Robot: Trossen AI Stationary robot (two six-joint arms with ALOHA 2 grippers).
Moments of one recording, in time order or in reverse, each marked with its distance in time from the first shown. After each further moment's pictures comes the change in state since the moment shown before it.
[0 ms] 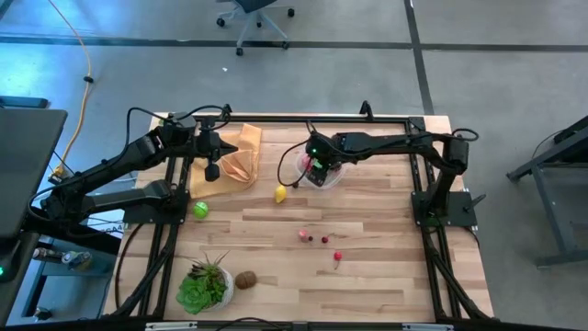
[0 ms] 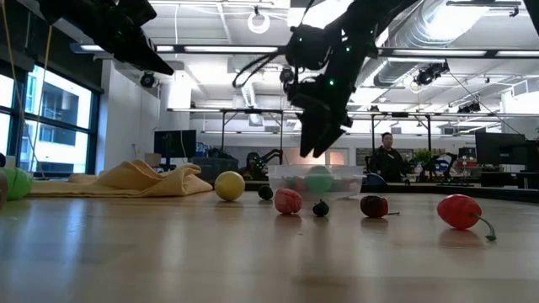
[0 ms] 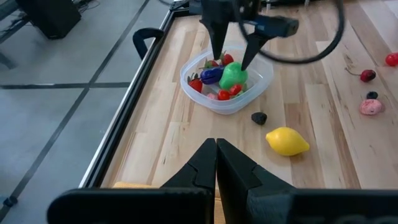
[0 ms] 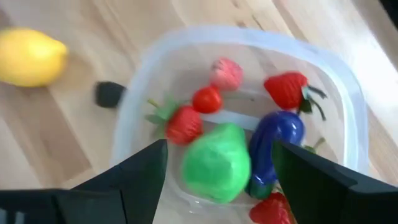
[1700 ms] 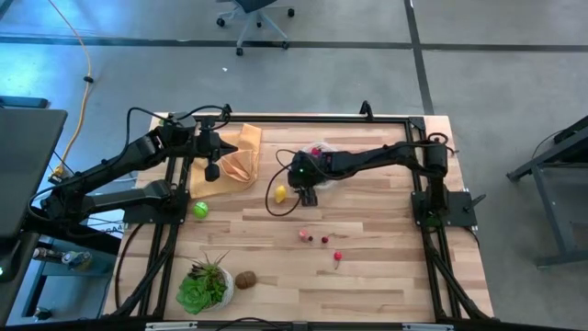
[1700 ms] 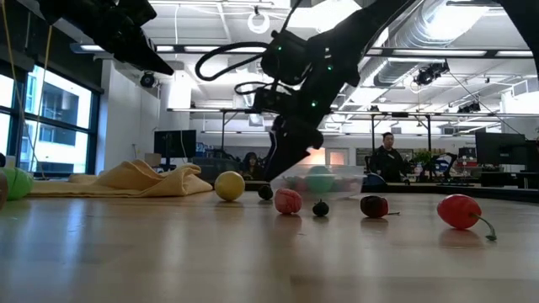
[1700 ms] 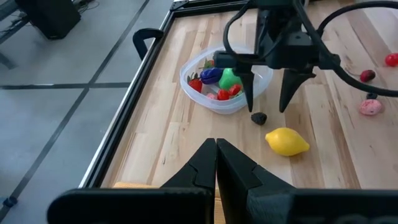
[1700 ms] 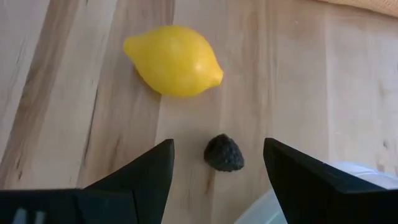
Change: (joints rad) left arm 0.000 0.000 0.000 0.000 0.000 0.000; right arm 0.103 0.173 0.000 0.334 -0.147 -0.530
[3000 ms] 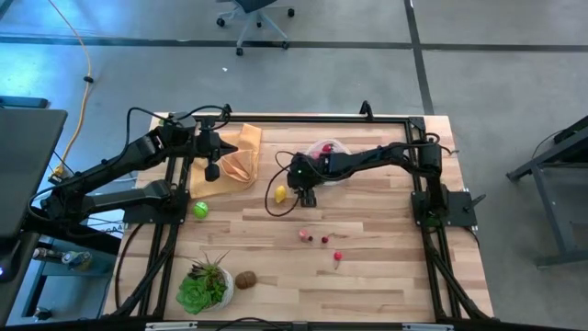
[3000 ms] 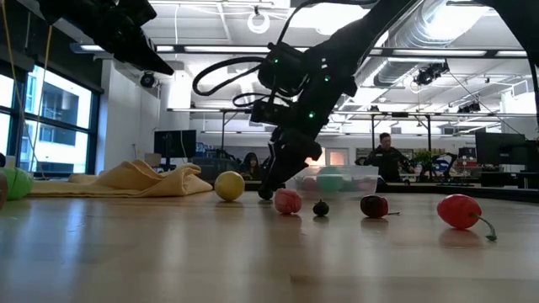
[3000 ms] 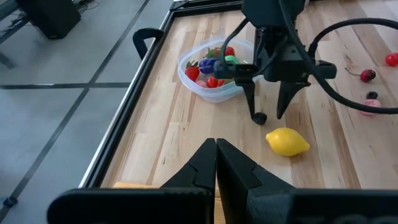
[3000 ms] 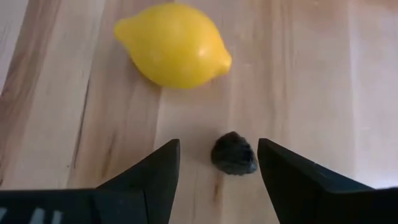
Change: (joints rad) left arm 0.000 0.000 0.000 0.000 0.000 0.000; right arm -0.007 0.047 0.003 0.021 -0.019 0.016
